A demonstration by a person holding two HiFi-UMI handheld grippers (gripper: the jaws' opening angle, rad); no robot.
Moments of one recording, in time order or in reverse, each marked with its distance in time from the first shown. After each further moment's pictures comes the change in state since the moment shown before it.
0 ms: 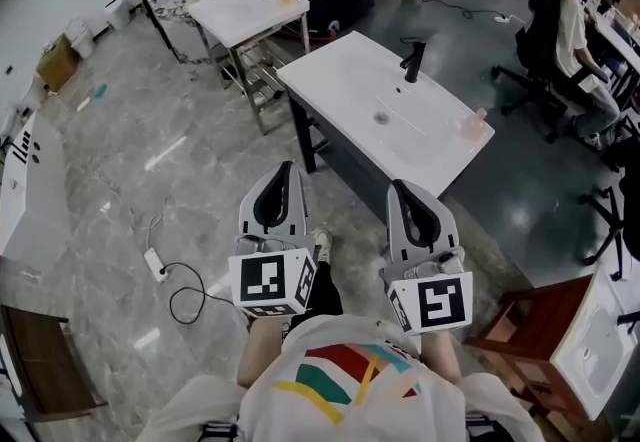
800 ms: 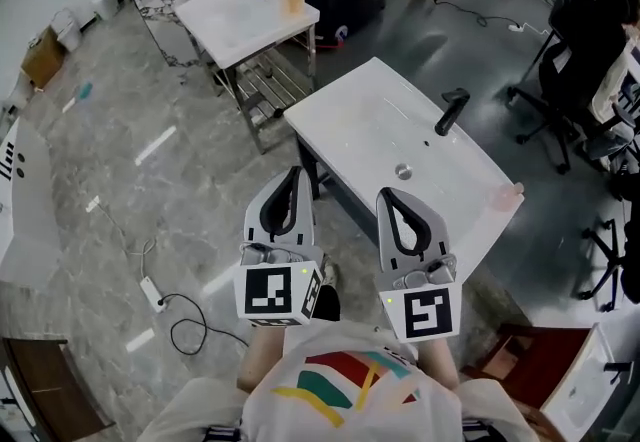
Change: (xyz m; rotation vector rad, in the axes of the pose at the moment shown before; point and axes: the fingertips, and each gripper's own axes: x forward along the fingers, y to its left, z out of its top) left arm 0.219 0.117 -0.019 -0.049 0.015 -0.032; right arm 0.260 -0.025 -0.022 -0.107 0.019 0.046
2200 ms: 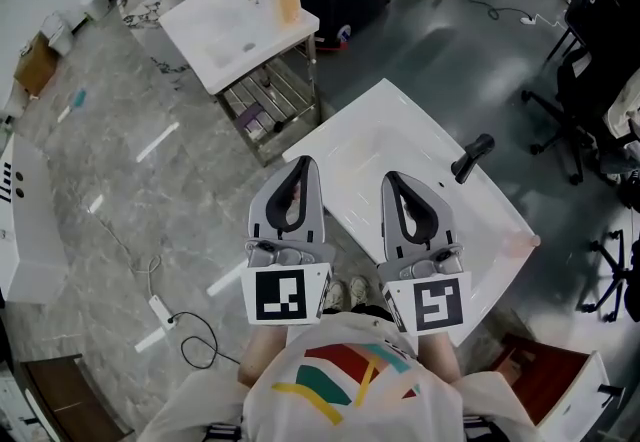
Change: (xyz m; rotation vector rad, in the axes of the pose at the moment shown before) left arm 0.173 0.041 0.013 0.073 -0.023 -0.023; right arm 0.164 -0.085 -0.024 0.126 0.039 -0.026
